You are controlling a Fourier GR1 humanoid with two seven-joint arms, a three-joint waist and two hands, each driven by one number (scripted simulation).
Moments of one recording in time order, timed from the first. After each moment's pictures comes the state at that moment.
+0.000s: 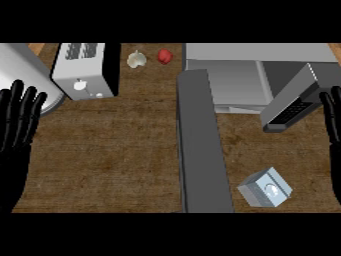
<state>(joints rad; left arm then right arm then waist) 0.00 0.15 -0.03 -2.10 0.01 -0.03 -0.03 0.01 -0.07 -0.02 -2.10 0.02 -0.01 0.00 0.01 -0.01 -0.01</state>
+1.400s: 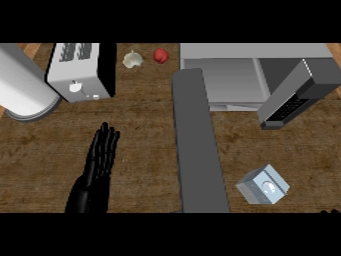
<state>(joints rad) 0.21 0.00 -0.45 -1.90 -0.06 0.28 -0.22 0.82 -0.08 0.05 -2.19 -0.04 0.34 -0.46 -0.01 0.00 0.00</state>
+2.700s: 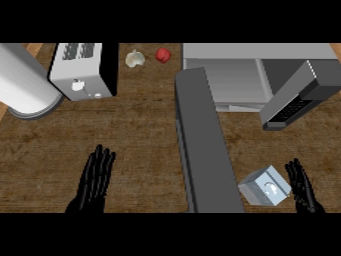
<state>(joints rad) 0.33 0.11 -0.51 -1.89 0.09 0.27 -0.37 0.34 -0.02 -0.09 -1.48 0.15 0.12 -0.71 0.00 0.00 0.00</state>
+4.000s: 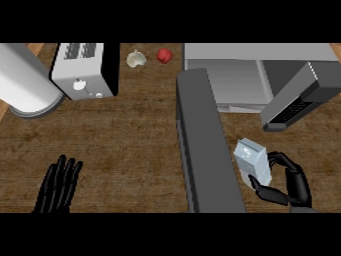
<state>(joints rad) 0.43 0.23 -0.33 -1.91 0.22 0.10 -0.47 -0.14 -0.12 -0.24 -0.74 0.24 -0.11 -1.00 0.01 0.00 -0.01</state>
